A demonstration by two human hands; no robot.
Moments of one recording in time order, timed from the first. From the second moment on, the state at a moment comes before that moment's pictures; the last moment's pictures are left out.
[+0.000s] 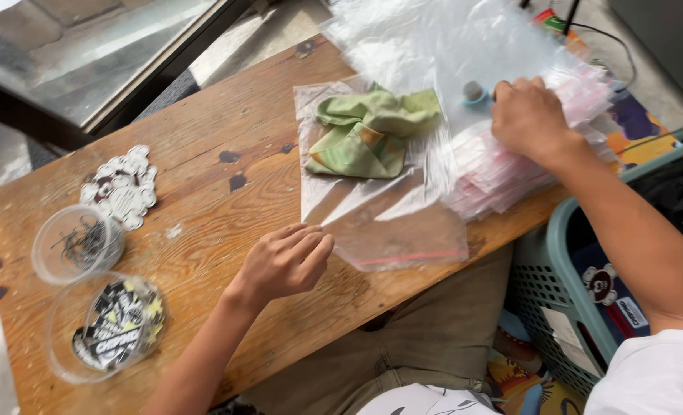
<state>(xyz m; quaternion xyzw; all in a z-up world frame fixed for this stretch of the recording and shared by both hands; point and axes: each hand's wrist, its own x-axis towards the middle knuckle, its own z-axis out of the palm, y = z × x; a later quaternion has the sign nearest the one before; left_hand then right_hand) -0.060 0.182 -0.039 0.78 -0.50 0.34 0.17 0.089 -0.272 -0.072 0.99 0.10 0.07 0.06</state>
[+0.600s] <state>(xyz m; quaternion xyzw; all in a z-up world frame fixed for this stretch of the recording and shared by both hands) -0.115 0.252 -0.101 0.78 -0.39 0.15 0.47 0.002 -0.027 -0.018 0.95 0.30 -0.09 0.02</state>
